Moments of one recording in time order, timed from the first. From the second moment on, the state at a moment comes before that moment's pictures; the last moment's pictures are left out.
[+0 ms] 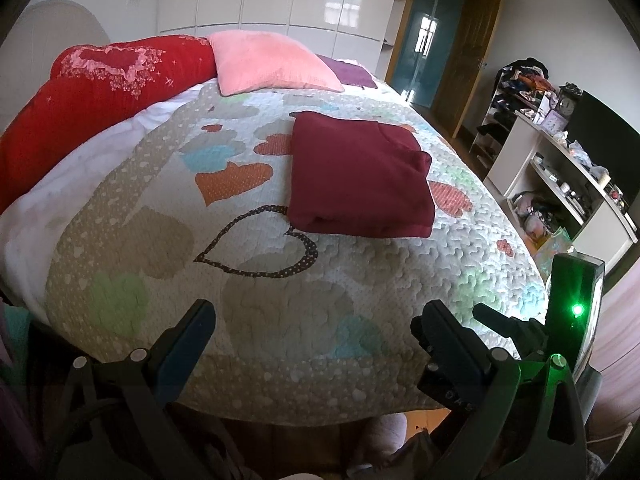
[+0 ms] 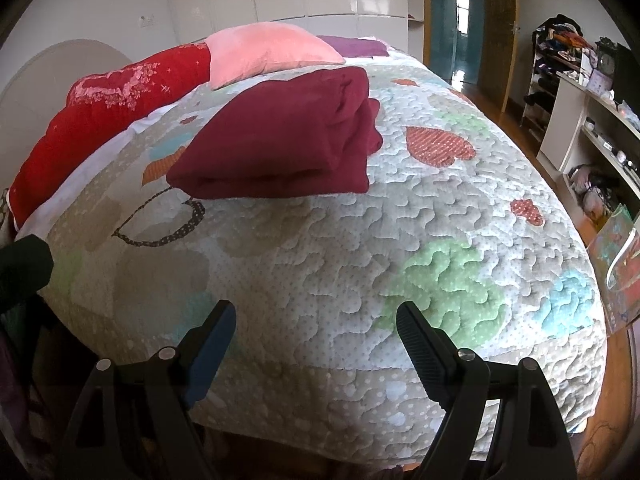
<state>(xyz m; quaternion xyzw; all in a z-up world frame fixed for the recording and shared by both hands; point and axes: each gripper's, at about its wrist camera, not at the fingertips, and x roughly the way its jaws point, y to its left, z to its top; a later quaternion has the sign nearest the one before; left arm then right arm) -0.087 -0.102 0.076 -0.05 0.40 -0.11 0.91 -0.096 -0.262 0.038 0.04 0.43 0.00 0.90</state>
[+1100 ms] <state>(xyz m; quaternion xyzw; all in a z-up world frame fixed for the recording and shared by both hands) -0.081 -0.098 0.063 -0.06 0.43 -0.11 0.89 -0.091 -0.260 0.016 0.04 0.46 0.00 0.89</state>
